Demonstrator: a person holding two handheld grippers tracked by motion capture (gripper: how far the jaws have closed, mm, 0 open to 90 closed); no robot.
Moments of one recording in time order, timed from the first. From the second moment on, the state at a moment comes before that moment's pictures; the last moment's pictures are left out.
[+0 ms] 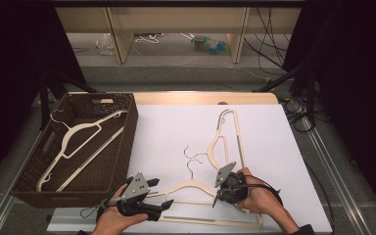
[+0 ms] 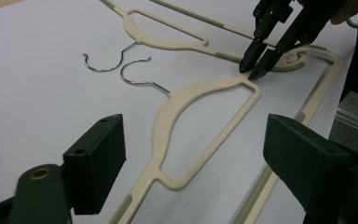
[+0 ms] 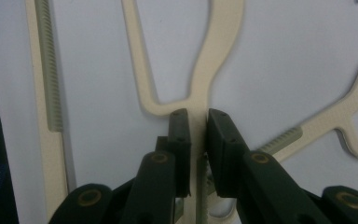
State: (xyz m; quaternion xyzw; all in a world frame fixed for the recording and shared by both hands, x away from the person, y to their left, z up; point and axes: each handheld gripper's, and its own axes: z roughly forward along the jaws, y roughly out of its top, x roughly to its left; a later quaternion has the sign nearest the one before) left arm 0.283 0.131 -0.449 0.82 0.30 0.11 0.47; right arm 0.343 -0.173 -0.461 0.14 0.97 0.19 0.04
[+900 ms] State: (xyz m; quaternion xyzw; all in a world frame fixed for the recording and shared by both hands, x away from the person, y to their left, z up) left arm 0.343 0.081 -0.487 0.88 0.26 0.11 0.38; right arm 0.331 -0.170 -0.430 0.11 0.97 0.19 0.08
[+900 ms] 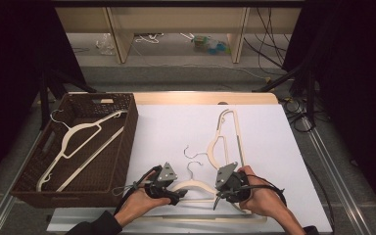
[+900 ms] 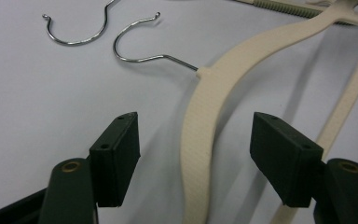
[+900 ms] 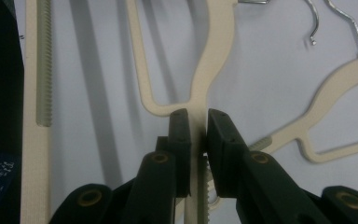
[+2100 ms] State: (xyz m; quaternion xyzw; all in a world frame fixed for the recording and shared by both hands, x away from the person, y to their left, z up) left arm 0.336 0.078 -0.458 0.90 0.18 0.06 0.40; right arm 0.324 -0.184 -0.421 0.10 0.97 0.22 0.08
